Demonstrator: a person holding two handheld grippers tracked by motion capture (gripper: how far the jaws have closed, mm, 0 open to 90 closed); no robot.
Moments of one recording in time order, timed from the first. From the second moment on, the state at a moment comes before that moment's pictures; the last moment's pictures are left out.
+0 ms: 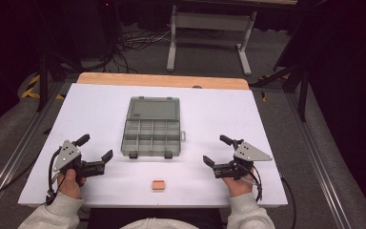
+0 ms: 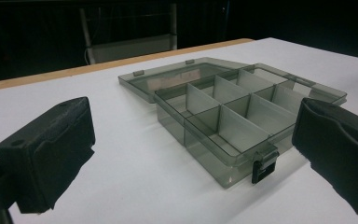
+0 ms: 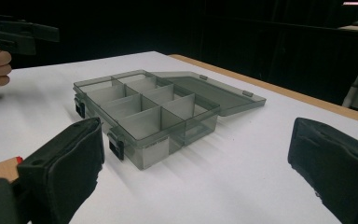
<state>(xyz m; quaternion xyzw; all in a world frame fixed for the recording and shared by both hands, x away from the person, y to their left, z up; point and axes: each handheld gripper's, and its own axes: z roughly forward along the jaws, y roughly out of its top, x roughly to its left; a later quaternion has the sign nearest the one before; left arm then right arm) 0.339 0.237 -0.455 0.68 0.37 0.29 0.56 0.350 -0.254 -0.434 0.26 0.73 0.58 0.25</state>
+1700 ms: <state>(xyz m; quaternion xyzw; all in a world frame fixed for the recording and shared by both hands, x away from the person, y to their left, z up) 0.337 0.241 -0.453 0.68 0.37 0.28 0.56 0.361 -0.207 -0.415 0.21 0.77 0.58 0.18</state>
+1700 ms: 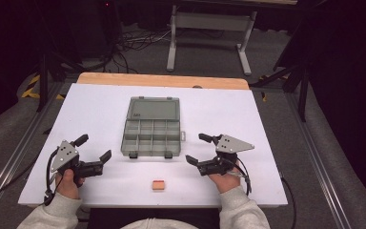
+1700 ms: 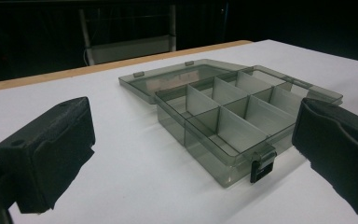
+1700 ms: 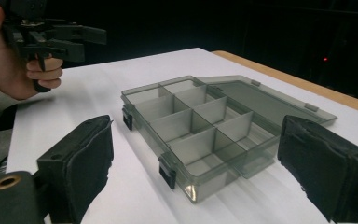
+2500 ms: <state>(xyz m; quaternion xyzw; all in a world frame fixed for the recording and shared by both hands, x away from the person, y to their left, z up) 0.337 0.242 -0.452 0.69 0.37 0.28 0.56 0.377 -0.147 -0.402 0.16 0.81 0.56 0.12</state>
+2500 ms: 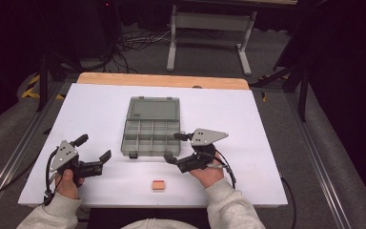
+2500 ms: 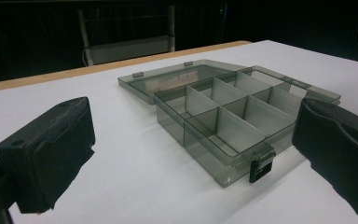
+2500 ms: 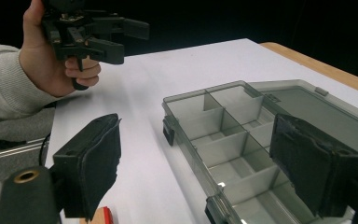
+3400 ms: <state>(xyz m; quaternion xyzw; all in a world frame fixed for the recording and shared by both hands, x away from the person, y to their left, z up) 0.337 0.243 -0.452 0.69 0.37 0.28 0.56 0.384 -0.109 -0.402 0.10 0.85 0.51 0.07</state>
